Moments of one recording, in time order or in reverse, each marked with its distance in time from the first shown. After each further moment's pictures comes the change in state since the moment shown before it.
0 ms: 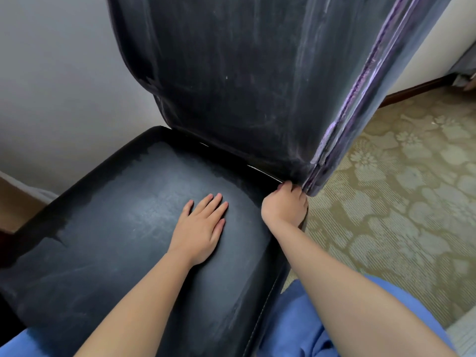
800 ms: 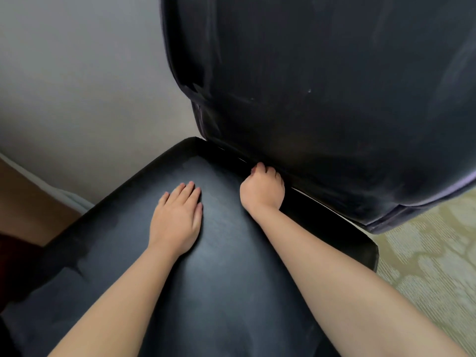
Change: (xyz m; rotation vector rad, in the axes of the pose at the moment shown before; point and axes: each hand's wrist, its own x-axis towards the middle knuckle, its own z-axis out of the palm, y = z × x) left_hand 0.043 -0.132 -0.021 0.078 0.142 -0.310; right_hand 0.020 -0.153 0.079 0.010 -0.111 -0.344
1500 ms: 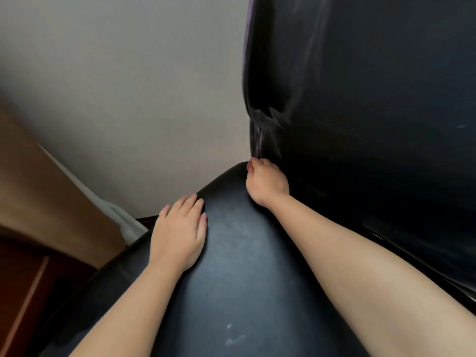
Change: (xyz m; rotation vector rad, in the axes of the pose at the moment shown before) left_hand 0.027 -0.099 -0.017 0.048 0.082 -0.130; right_hand 0.063 -0.116 0.050 0.002 -0.280 -0.423
